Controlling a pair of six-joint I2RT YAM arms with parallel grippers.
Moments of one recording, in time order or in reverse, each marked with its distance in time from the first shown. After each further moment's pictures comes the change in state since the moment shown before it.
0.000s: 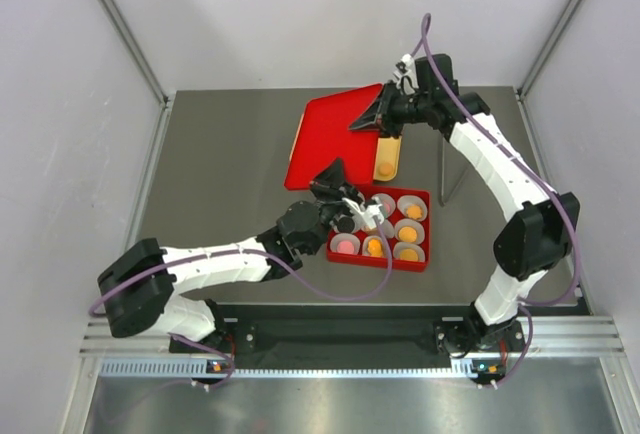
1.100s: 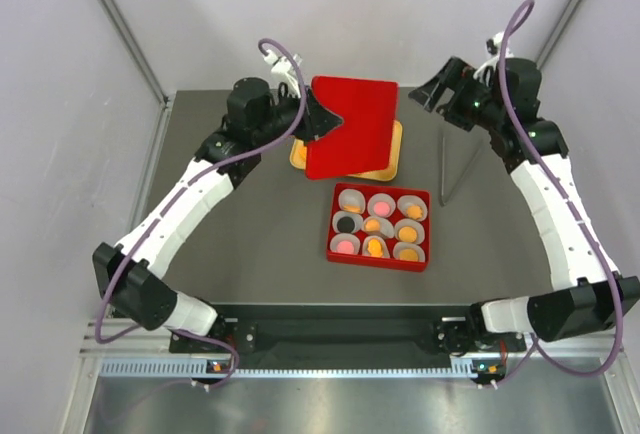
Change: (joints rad) left arm 0.532 0.064 0.741 -0.969 0.887 -1.617; right arm -0.195 -0.387 -0.161 0.087 0.400 -0.272
